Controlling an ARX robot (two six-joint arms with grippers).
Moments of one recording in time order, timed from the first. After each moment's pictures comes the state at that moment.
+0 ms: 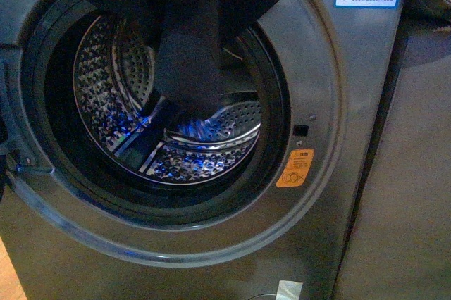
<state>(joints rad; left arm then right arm) -0.43 1.51 1.34 0.76 -0.14 -0.26 0.60 1.59 2.03 -0.16 -0.07 -0.08</state>
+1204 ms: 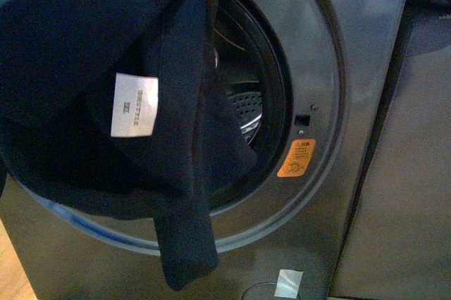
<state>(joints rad) -0.36 1.42 0.71 1.05 0.00 -0.24 0.46 1.14 1.12 0.39 0.34 0.03</state>
